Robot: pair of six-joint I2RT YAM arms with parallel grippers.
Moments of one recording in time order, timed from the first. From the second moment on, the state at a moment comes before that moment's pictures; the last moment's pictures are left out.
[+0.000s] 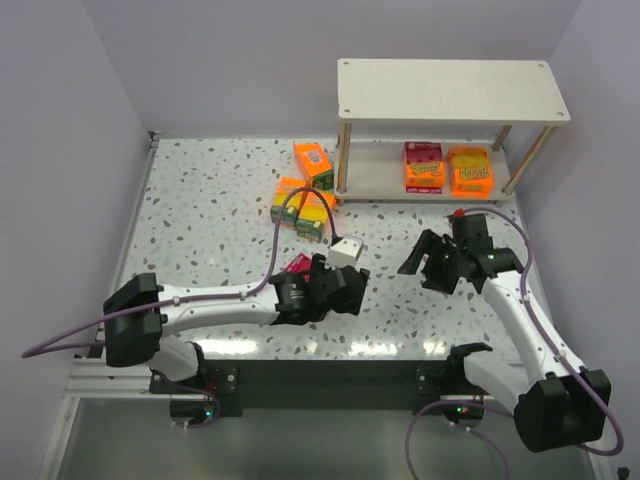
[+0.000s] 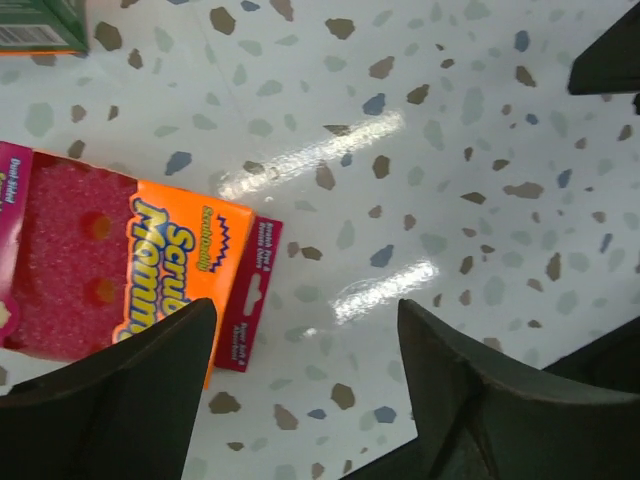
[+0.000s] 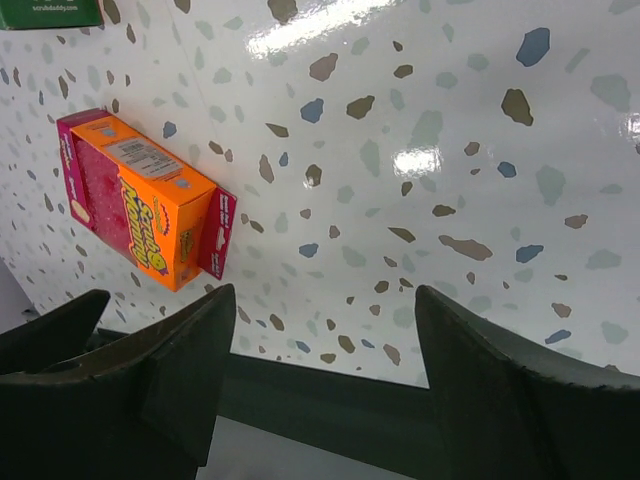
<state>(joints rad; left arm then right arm) -1.25 1.51 1.05 -0.42 -0.58 -0.71 0.16 1.00 0.78 -0.80 -0.25 0.65</state>
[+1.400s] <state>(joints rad) -0.56 0.88 0.69 -0.40 -0.14 -0.68 0.84 1.51 0.85 -0.31 -0.09 1.23</state>
